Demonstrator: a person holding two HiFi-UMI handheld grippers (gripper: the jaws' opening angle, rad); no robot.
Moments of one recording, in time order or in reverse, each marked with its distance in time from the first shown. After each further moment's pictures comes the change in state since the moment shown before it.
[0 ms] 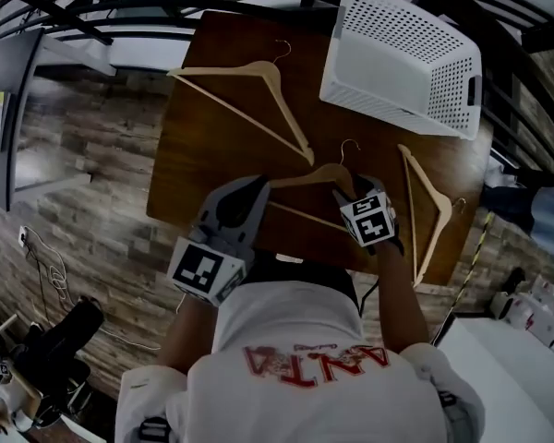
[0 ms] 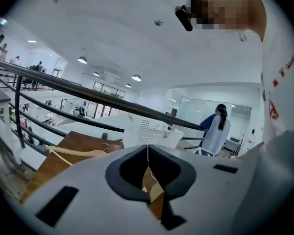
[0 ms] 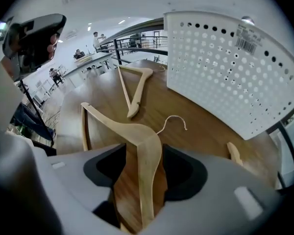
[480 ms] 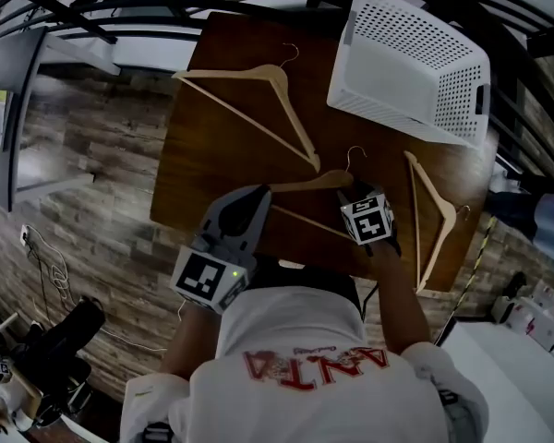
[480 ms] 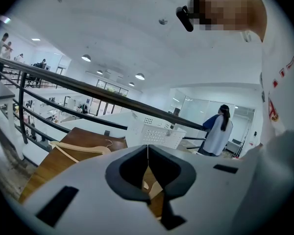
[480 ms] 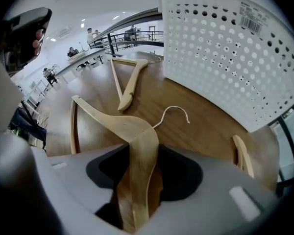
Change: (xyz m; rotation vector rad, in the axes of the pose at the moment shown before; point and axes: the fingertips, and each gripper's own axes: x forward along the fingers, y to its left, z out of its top) left arm -0.006 0.013 -0.008 -0.034 0.012 0.045; right arm 0.025 -0.005 -0.006 0.050 0.039 -0.026
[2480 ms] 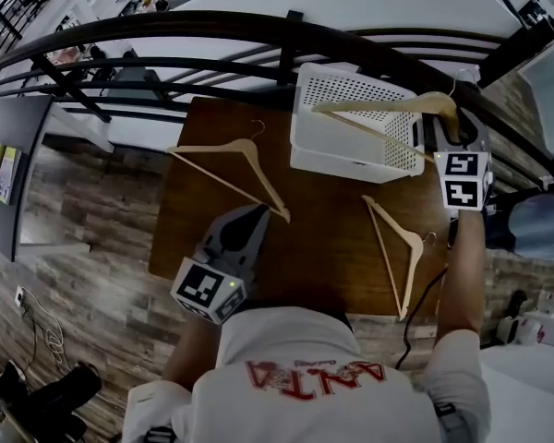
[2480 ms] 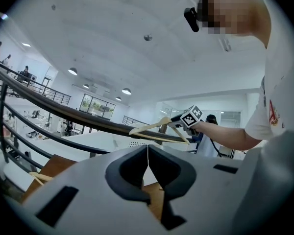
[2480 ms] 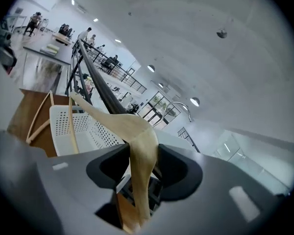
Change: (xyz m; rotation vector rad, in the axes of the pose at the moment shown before) left arm 0.018 -0.063 0.095 0.089 -0.179 -0.154; right arm -0.362 -0.256 0.200 -0.271 -0.486 -0.807
